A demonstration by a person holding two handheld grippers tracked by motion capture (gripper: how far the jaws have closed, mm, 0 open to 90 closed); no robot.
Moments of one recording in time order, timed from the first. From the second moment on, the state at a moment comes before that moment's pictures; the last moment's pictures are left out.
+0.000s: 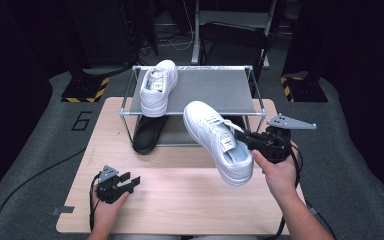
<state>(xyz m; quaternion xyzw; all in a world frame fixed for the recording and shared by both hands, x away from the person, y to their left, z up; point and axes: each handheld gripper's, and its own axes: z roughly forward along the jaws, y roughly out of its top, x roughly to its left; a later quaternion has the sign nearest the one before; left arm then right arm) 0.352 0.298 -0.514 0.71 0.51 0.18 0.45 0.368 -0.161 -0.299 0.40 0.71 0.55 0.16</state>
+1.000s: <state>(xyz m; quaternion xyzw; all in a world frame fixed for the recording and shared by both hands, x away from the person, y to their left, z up) 0.352 0.297 -0.516 0.70 0.52 0.17 0.45 0.493 -0.139 -0.282 0.48 0.68 0.52 0.21</state>
